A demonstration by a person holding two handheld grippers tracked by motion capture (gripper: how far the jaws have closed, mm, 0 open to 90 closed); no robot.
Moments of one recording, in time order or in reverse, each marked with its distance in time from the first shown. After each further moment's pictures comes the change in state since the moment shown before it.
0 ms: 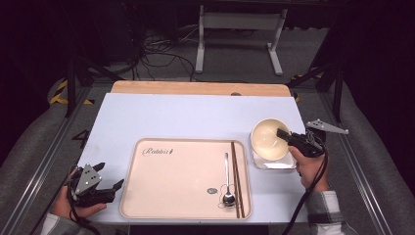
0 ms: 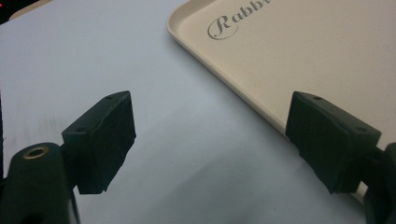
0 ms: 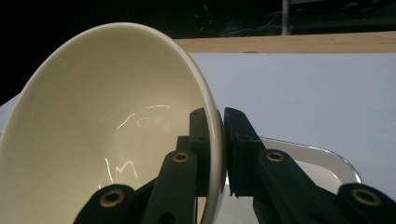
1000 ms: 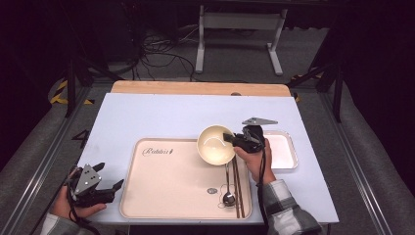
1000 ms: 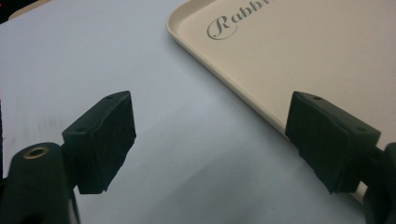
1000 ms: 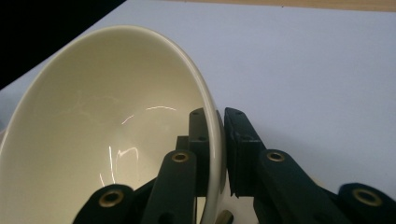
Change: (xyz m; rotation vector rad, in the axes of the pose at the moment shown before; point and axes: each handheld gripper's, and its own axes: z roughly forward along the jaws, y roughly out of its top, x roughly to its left) left arm 0.000 -0.001 0.000 -0.002 -0.005 -0.002; right arm 0.096 -0.009 0.110 0.177 0.161 -0.082
